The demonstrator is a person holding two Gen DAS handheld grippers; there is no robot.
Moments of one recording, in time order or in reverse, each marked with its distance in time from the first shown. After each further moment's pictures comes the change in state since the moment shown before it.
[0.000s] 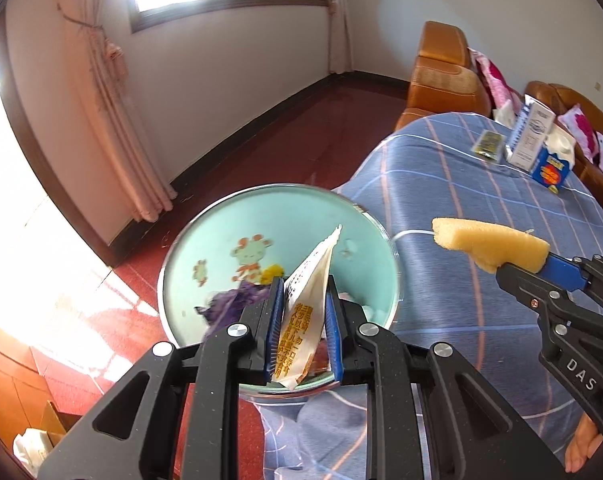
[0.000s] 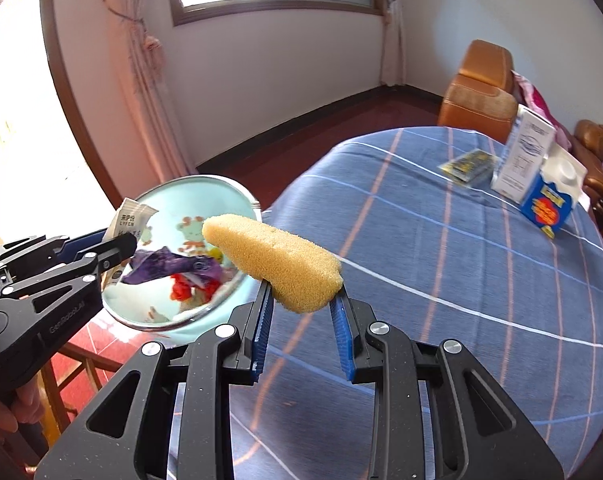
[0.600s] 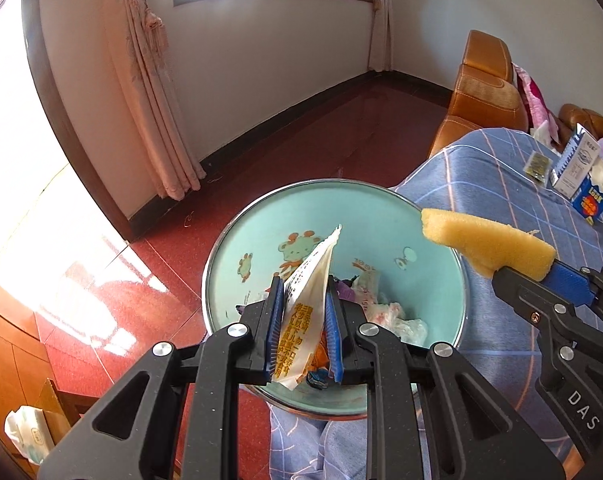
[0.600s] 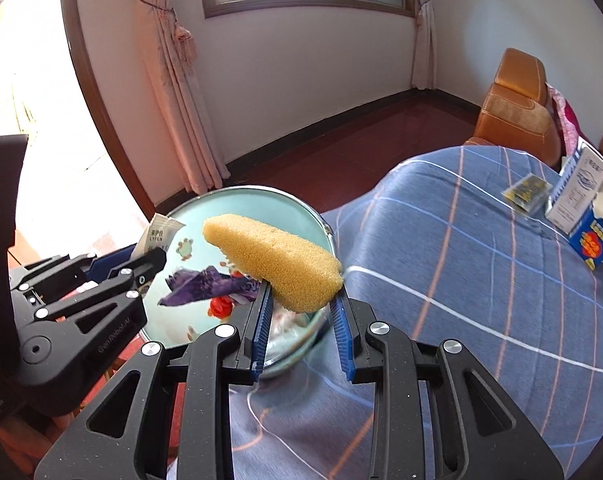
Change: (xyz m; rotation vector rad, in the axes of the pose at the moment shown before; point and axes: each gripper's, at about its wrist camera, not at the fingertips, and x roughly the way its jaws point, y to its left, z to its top) left arm 0.026 0.042 0.005 -0.109 0.034 0.069; right arm 0.031 0.054 0.027 -0.044 0.008 0.072
